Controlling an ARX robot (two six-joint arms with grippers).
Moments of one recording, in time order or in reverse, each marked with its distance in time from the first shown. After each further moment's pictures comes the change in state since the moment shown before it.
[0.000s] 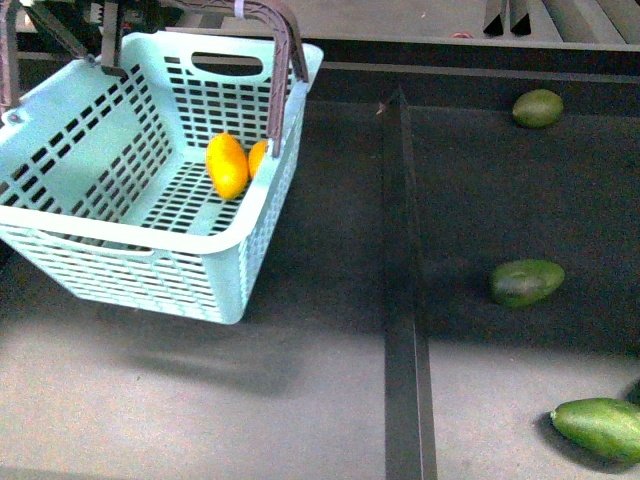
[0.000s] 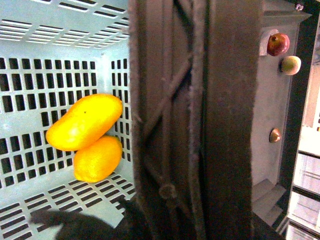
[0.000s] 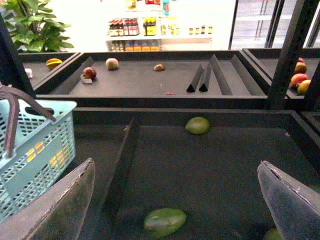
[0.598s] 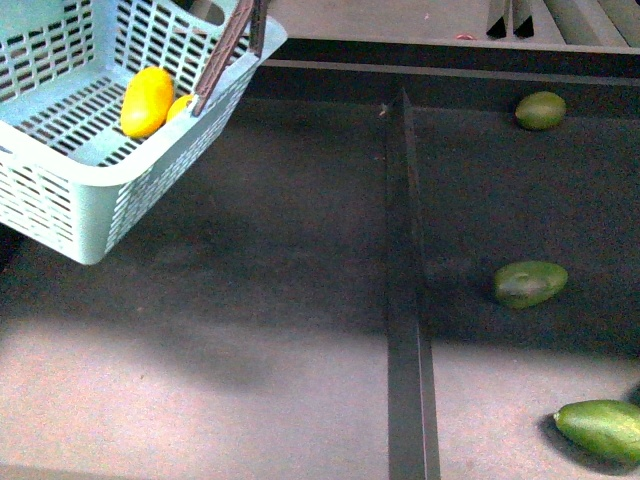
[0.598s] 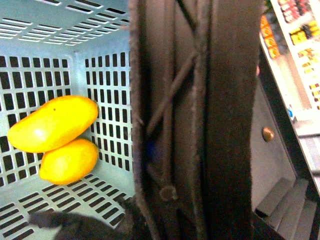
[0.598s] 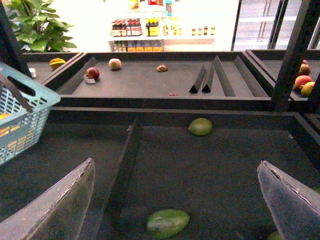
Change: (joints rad) left arm -0.028 -0.008 0.161 0.008 -0.129 0.366; right arm 0.000 0.000 0.000 0.000 -0.001 0.000
